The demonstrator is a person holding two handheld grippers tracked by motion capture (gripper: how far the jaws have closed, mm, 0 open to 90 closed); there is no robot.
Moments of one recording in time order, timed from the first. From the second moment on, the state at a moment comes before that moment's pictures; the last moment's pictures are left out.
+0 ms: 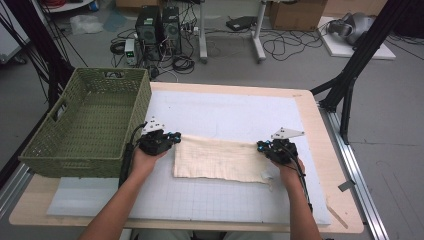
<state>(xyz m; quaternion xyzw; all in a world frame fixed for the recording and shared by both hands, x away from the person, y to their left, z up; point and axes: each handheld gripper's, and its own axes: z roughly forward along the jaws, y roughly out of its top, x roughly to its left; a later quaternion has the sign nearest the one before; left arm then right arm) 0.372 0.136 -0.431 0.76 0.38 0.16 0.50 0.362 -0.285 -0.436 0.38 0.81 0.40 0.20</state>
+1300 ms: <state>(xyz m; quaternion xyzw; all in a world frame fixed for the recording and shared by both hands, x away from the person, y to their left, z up) 0.302 0.151 -0.438 0.79 0.32 0.12 0.51 0.275 -0.293 -0.431 0.34 0.81 0.43 0.20</state>
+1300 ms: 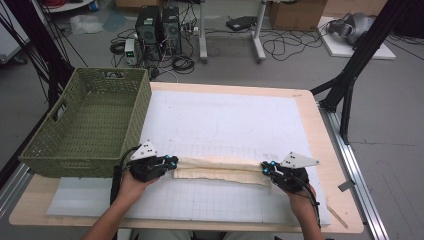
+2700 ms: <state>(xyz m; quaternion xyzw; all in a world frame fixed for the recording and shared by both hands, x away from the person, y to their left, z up) 0.304 0.115 -0.447 0.82 0.30 0.14 0.46 0.289 -0.229 -0.418 0.35 0.80 0.43 0.21</state>
